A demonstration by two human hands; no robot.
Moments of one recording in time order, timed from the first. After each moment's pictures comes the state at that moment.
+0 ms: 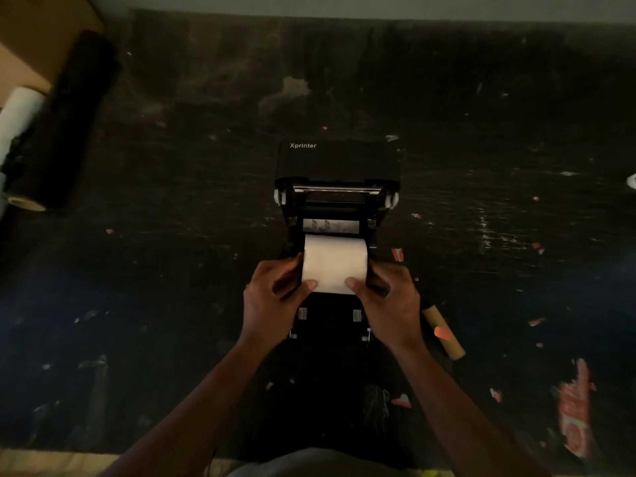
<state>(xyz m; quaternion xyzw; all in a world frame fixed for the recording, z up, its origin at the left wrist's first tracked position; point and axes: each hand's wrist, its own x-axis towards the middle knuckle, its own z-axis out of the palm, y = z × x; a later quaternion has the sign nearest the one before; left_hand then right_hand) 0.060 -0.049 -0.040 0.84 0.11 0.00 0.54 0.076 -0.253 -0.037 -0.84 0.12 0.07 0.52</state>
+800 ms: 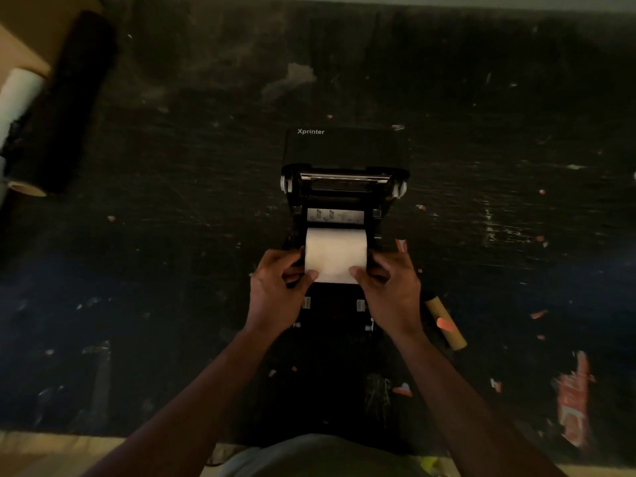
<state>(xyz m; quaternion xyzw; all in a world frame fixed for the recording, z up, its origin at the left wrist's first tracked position) 0.064 -0.043 -0.059 0.87 0.10 -0.03 0.48 0.078 -0.247 -0.046 -0.86 0.12 0.04 0.50</state>
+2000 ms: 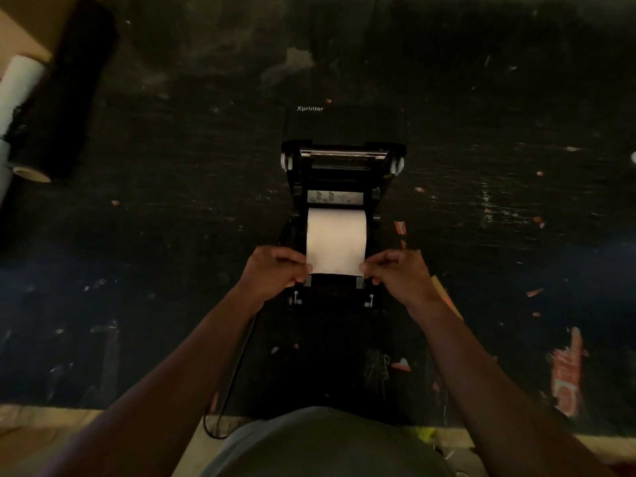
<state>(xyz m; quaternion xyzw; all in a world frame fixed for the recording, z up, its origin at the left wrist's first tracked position) 0.072 -0.026 -0.049 0.75 0.23 -0.25 0.57 0.078 -0.276 -0.053 -0.80 0.19 0.22 0.53</state>
